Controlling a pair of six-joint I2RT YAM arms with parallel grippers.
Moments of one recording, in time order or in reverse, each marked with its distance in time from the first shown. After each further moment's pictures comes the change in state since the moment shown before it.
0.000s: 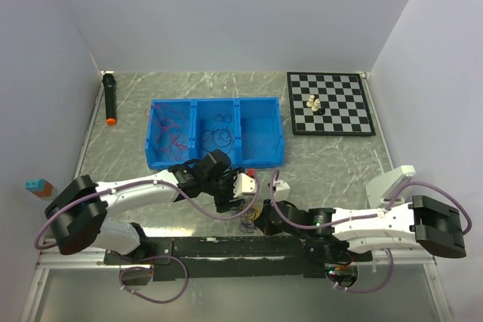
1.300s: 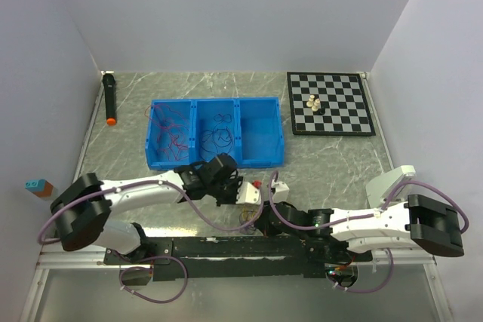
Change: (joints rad) left arm -0.051 0.059 0.021 -0.011 -0.051 0.181; right arm 0.000 0.031 -0.027 0.054 -0.014 0.000
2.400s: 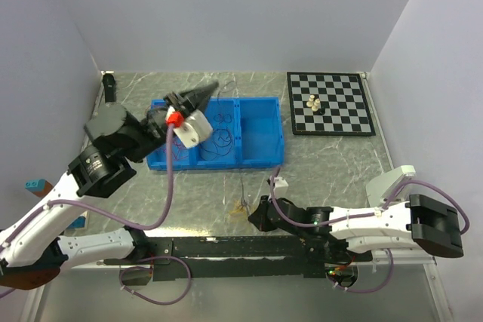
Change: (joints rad) left arm 0.084 -0.419 0.631 0.053 -0.275 0.094; right arm -0.013 0.003 0.040 0.035 0.024 0.033
